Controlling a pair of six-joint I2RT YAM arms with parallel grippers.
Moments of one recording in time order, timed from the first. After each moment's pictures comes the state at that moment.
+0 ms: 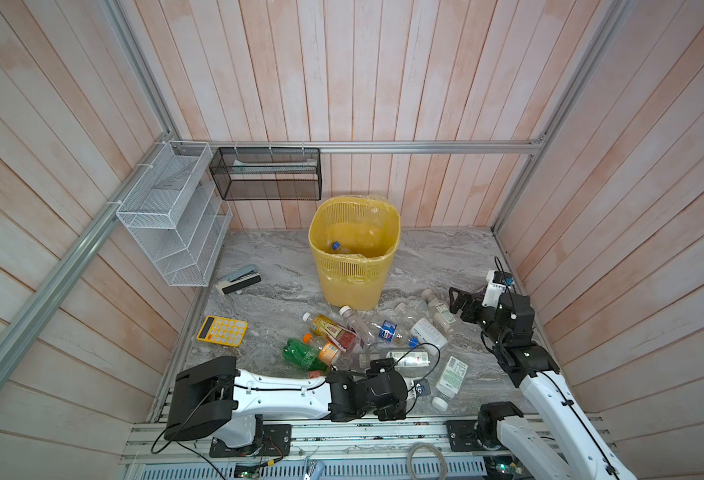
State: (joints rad) left arm -1.42 1.52 0.85 -0.15 -0.29 0.29; right arm 0.13 0.77 0.57 -0.20 -0.03 0.38
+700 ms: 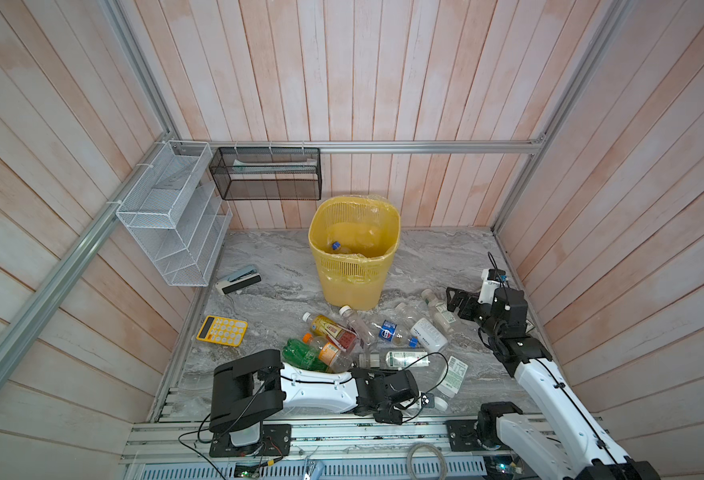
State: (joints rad) left arm -1.38 1.73 0.94 -0.25 -0.14 0.40; right arm 0.10 0.87 0.57 -0.15 -0.07 0.37
